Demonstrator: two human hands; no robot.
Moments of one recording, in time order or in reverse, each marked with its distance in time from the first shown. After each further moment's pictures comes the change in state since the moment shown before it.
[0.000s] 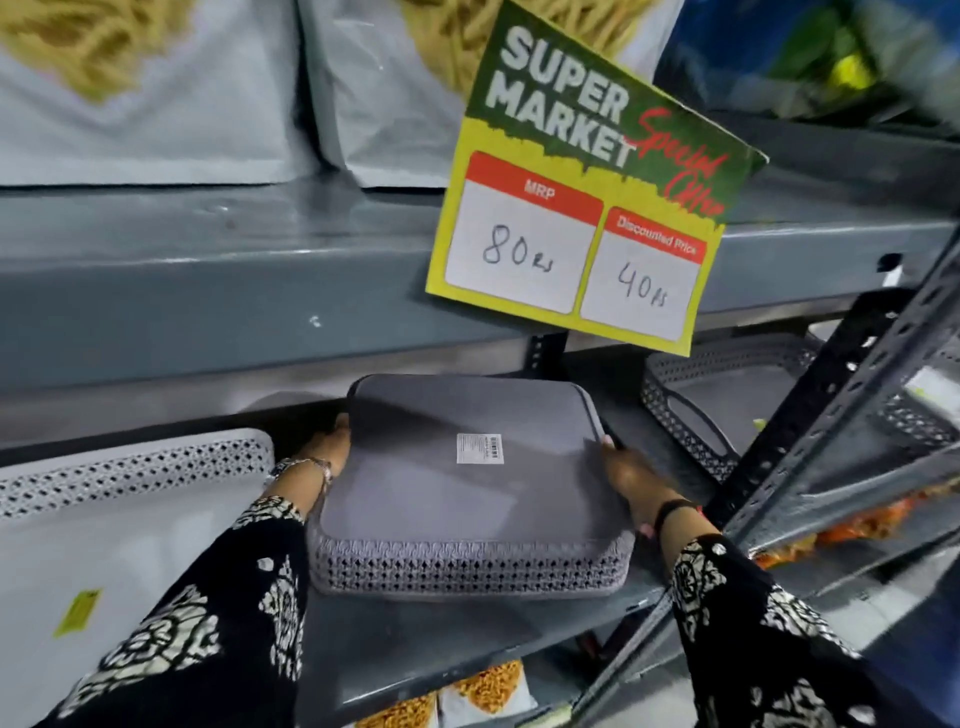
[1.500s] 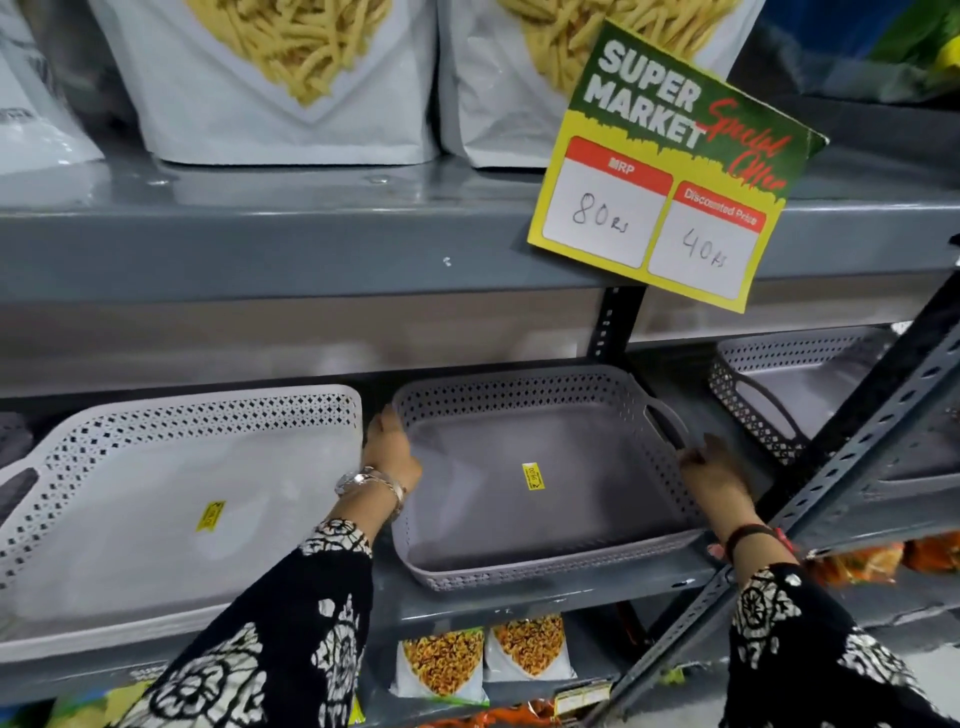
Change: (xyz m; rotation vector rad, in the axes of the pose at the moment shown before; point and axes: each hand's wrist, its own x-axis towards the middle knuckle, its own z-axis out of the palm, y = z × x) left_hand -0.085 -0.031 -0.001 0.225 0.143 0.203; right_hand -0.020 0.019 -0.019 -0.258 0.201 -0.065
